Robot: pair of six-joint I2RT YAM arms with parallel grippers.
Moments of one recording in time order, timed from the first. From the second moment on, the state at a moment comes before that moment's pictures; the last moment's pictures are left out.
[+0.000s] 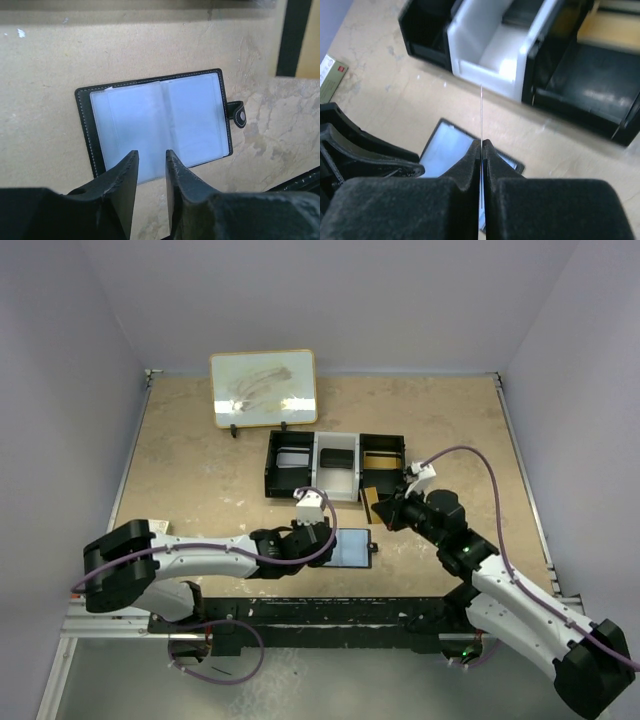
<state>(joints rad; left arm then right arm) -1.24 1.42 0.72 -0.13 -0.52 -0.96 0.58 0.76 0.34 0.04 -0.09 0.47</state>
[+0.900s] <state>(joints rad) -1.20 1.13 0.61 -0.36 -0.68 -0.97 0.56 1.12 0.69 -0.03 0.08 -0.66</state>
